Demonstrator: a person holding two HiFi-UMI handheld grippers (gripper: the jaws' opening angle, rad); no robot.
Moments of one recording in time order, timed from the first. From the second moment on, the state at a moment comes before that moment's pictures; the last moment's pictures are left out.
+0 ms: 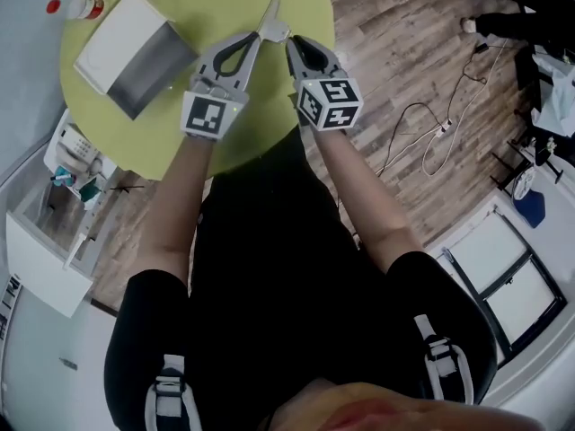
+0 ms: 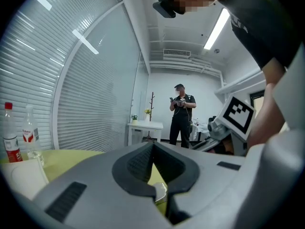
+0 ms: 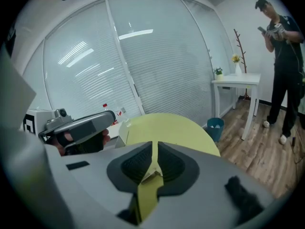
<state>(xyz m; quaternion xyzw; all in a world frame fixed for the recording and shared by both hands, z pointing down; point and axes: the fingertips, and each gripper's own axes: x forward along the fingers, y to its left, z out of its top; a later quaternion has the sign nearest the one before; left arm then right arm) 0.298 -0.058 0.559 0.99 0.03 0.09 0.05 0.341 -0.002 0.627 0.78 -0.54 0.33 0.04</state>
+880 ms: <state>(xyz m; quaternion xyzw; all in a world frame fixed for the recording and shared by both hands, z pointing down) 0.326 -0.078 0.621 0.99 -0.01 0.10 0.07 0.359 -0.018 0.744 0.74 -0.49 0.46 0.01</state>
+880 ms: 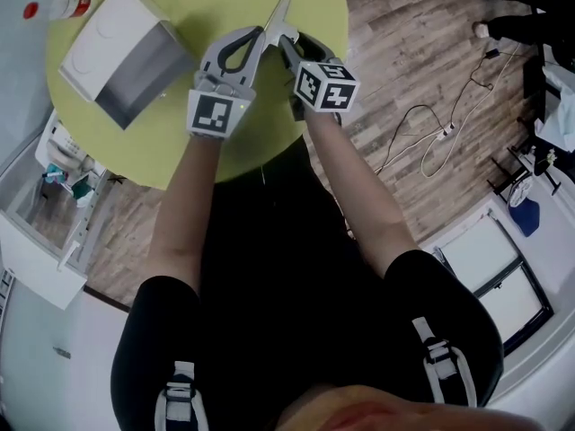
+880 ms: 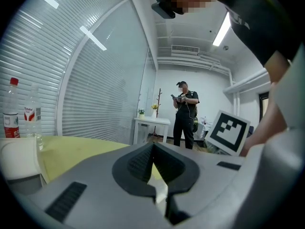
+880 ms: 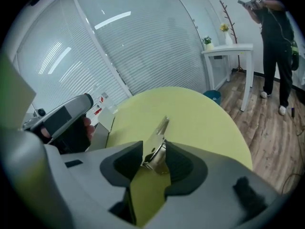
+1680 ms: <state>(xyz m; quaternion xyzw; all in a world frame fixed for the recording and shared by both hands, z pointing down) 0.314 -0.066 0.603 0.99 0.00 0.10 0.05 0.345 -0.043 0.695 0.71 -0.55 0.43 -0.01</state>
